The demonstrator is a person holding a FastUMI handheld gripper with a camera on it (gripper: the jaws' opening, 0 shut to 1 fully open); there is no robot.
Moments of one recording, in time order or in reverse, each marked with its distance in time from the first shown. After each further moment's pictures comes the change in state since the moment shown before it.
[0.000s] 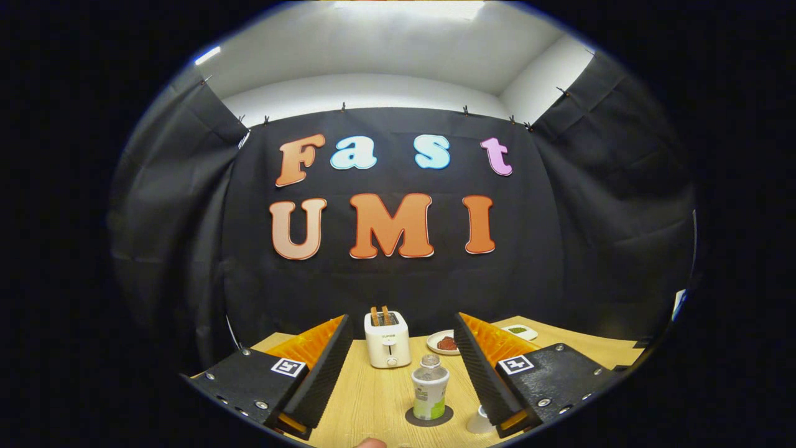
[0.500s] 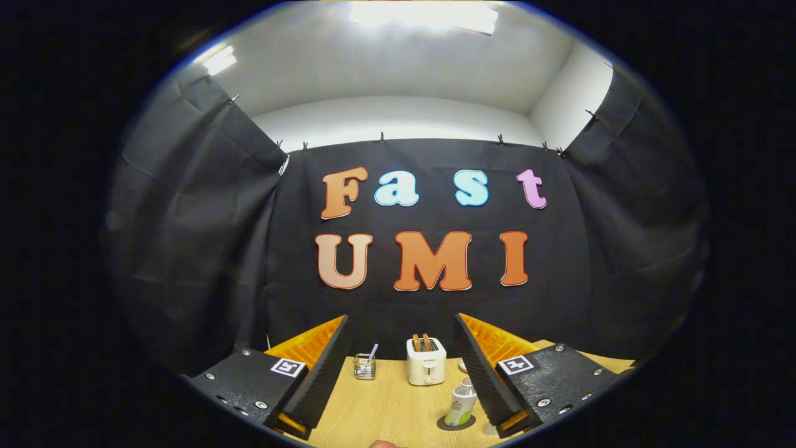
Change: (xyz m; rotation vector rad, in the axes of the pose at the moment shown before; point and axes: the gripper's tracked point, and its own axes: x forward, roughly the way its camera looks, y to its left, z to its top) arm -0.051 0.063 0.085 -0.022 -0.091 0.149
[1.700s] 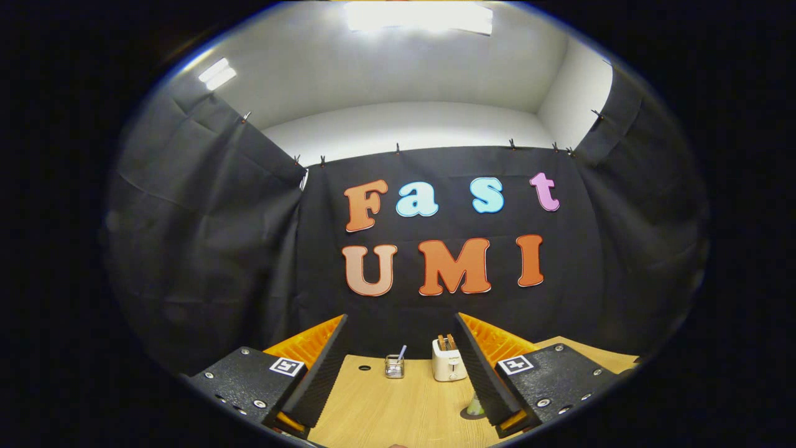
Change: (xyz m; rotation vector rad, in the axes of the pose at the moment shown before) arm -0.063 0.028 0.043 0.082 -0.010 0.077
